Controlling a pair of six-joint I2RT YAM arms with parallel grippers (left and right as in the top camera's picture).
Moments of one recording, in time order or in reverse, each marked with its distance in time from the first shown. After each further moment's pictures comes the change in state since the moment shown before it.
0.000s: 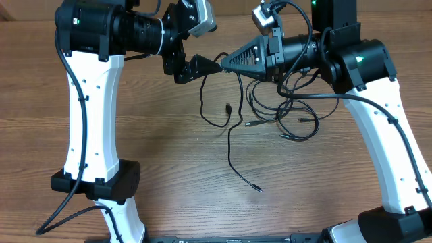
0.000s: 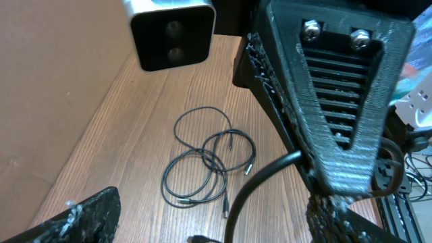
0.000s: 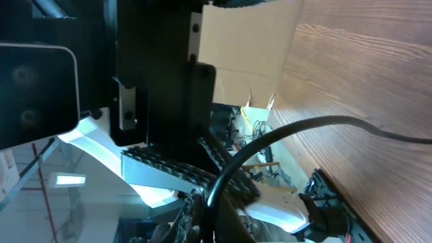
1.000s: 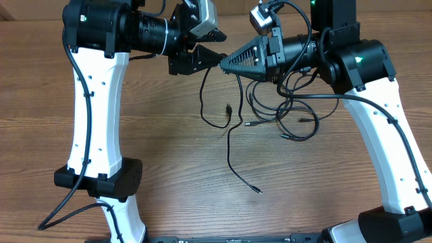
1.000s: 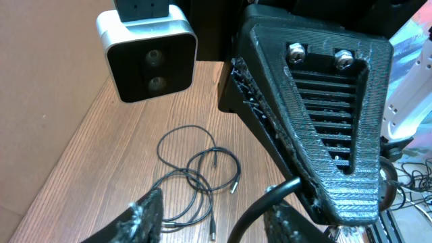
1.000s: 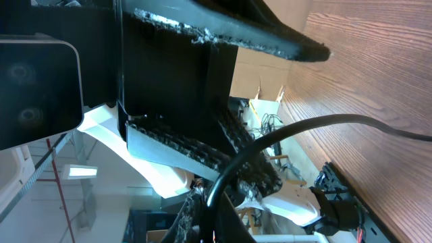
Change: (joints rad) left arm -0.011 0.021 0.000 -0.003 0.098 0.018; right arm 0.003 0.000 0.000 0.011 -0.042 0.026
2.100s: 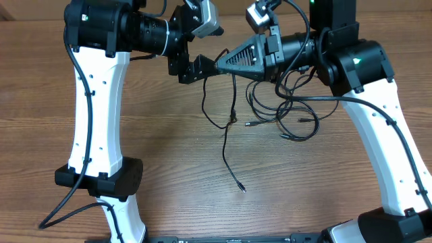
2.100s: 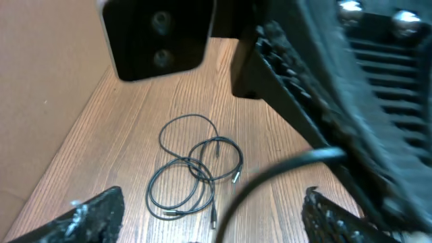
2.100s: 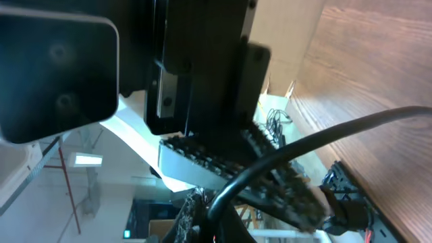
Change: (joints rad) left arm 0.000 0.005 0.000 -0.013 -0.043 0.000; right arm 0.028 -0.004 0.000 0.073 -0.027 0.053
